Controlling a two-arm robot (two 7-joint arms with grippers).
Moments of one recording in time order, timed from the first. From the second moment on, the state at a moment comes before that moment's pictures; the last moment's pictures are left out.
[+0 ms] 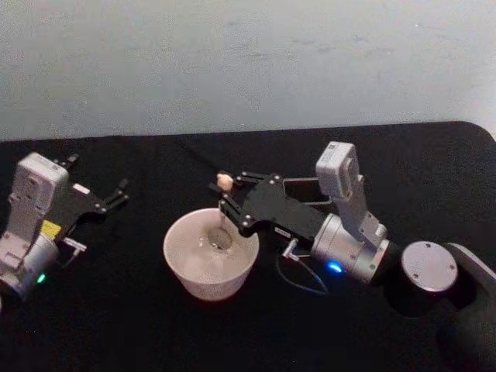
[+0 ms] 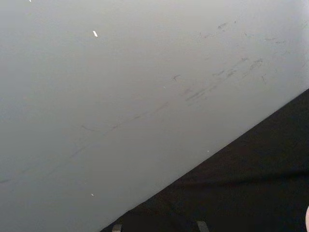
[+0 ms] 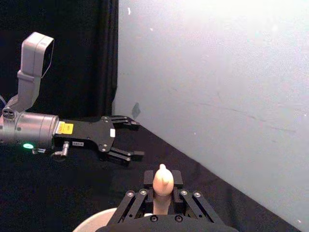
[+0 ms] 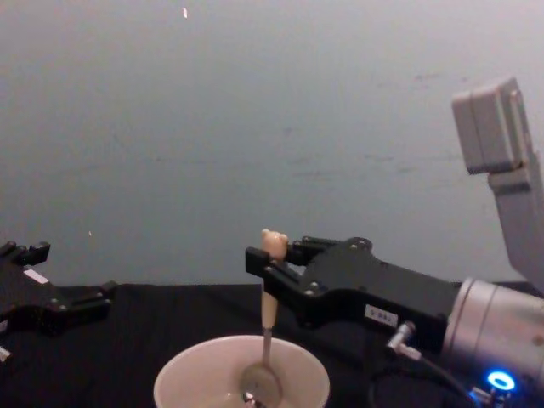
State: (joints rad) left arm -0.20 0.60 0.45 -1.41 -0.25 -0.12 0.03; right arm 0.35 0.27 -0.52 -1.27 0.31 -0.25 0.58
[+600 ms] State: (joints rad) left arm -0.20 0.60 0.45 -1.41 -0.25 -0.12 0.03; right arm 0.27 0.35 -0.52 -1.39 0.35 -0.23 0.63
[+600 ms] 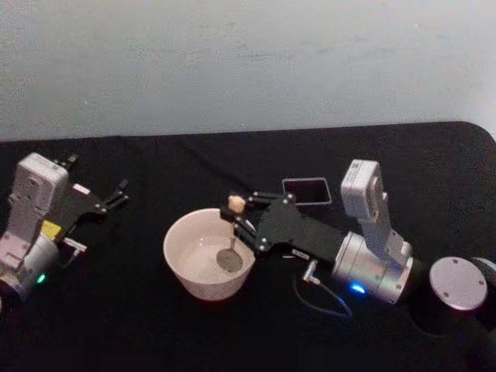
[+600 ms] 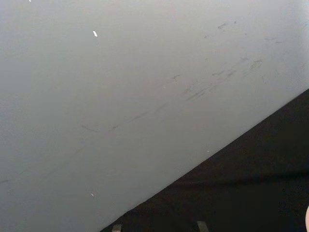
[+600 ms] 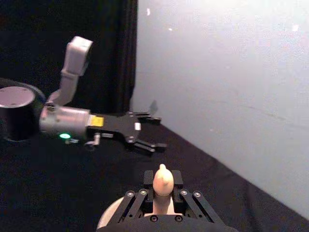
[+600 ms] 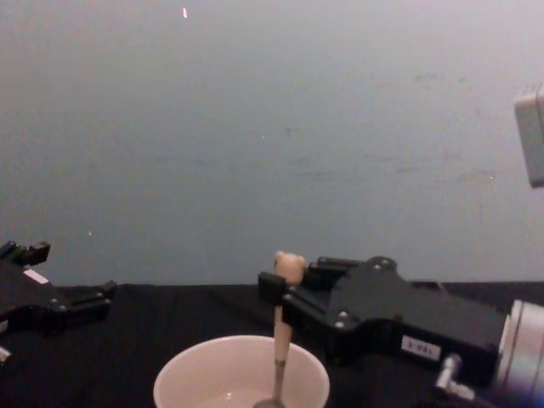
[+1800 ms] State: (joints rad) left arm -0.20 0.60 0.45 -1.41 -0.25 -0.12 0.03; right arm 0.36 0.25 -0.54 -1.26 0.32 -0.24 0.57
